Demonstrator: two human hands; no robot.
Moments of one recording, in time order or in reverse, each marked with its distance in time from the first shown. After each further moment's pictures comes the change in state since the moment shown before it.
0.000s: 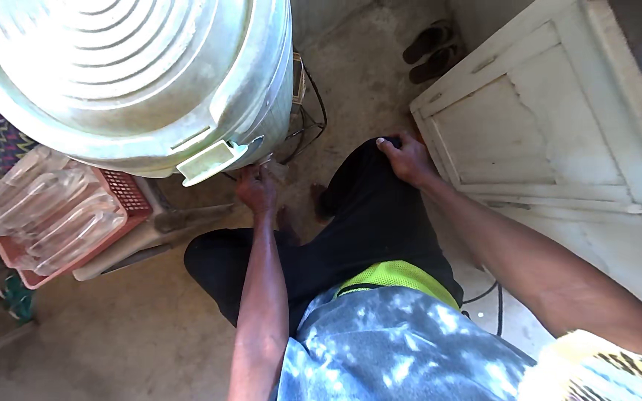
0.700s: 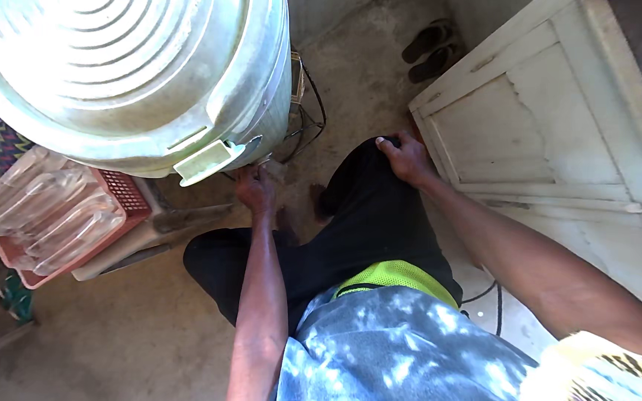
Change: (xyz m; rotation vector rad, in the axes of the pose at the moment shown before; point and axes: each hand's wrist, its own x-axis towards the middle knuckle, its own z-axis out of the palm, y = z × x) left_hand 0.000 -0.004 0.001 -0.006 0.009 0.010; right_hand 0.003 0.004 0.002 0.008 0.007 -0.016
